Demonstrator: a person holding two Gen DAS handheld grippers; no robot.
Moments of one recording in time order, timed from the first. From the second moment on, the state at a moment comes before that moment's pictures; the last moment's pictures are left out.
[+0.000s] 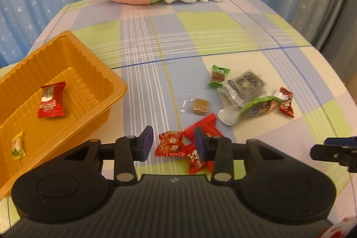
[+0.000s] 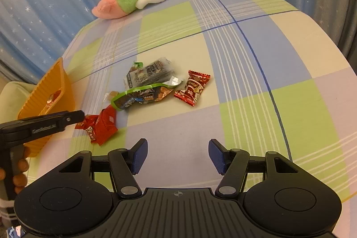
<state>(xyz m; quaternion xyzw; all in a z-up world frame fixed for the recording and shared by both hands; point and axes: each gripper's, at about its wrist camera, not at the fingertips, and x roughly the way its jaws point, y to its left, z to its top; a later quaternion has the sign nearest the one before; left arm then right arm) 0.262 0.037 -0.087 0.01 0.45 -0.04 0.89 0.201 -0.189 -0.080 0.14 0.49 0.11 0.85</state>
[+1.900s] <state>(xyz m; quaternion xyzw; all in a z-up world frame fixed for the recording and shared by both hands) 0.199 0.107 -0.074 -0.04 0.46 0.05 0.89 0.275 -0.084 -0.130 -0.27 0.40 0.31 0.82</state>
